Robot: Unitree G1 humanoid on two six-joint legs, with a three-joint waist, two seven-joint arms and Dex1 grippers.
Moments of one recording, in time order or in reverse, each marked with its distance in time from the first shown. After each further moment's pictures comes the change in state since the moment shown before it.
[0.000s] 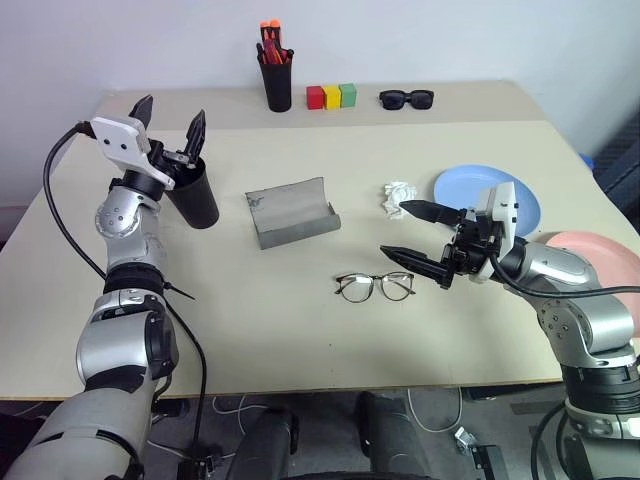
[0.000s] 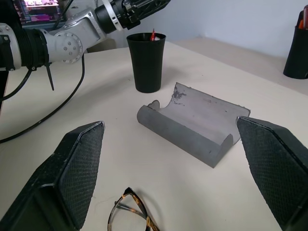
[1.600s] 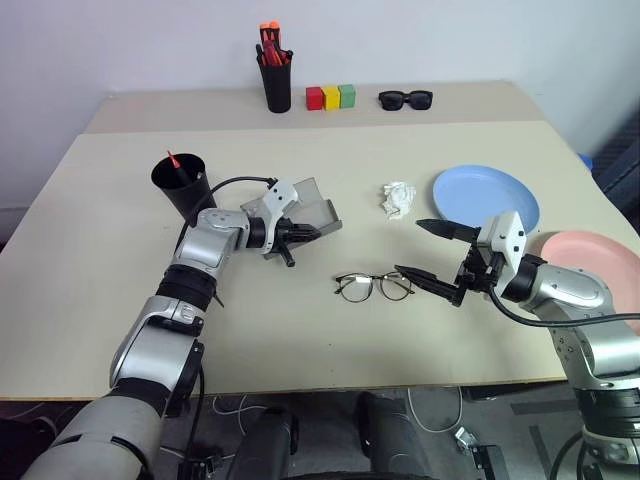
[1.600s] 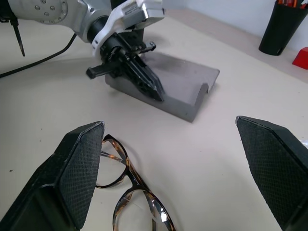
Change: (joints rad) left arm 0.072 -0.087 -0.532 -0.415 0.142 0.978 -0.424; right arm 0.125 -0.041 -0.012 0.015 -0.146 -0.167 0.001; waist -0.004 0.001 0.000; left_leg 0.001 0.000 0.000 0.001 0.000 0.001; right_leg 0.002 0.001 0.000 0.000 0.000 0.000
